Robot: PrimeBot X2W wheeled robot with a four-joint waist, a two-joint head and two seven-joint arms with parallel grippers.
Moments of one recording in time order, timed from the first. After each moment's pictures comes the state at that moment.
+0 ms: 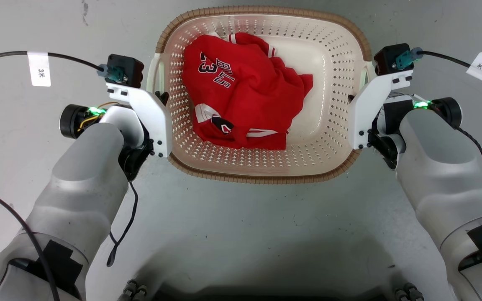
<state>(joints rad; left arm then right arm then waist) -1.03 0.26 -0.75 1.04 -0.76 -0.13 0.10 -1.09 -0.06 0.38 1.27 0.36 0.13 0.19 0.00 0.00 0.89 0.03</state>
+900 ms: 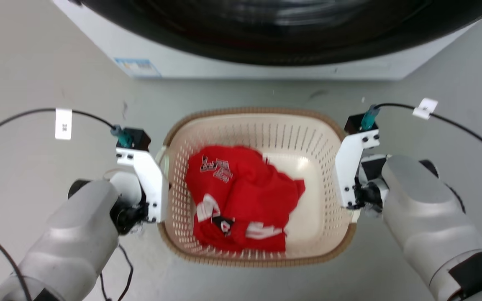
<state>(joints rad) -0.86 0.37 -0.97 0.93 -1.08 -0.13 0.37 -0.95 -0.05 0.52 1.23 0.50 0.13 0.57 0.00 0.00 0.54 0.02</state>
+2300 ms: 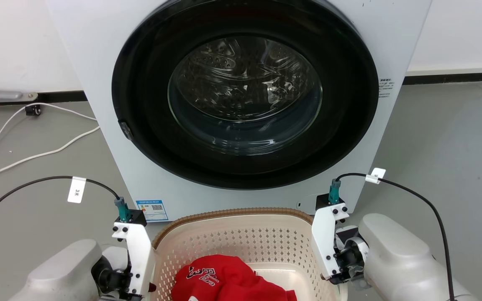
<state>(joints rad) -0.69 0.53 -1.20 0.77 -1.35 -0.13 0.72 -0.74 -0.05 0.81 1.13 0.80 0.12 0.86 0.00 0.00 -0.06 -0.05</state>
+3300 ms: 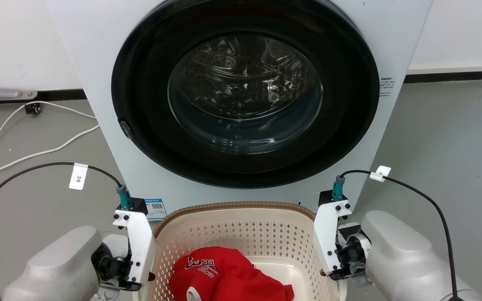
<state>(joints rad) -0.74 0.53 -1.23 0.76 -1.36 -0.12 0.74 -0.77 -0.06 0.86 1.16 0.90 0.12 0.84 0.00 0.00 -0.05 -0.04</state>
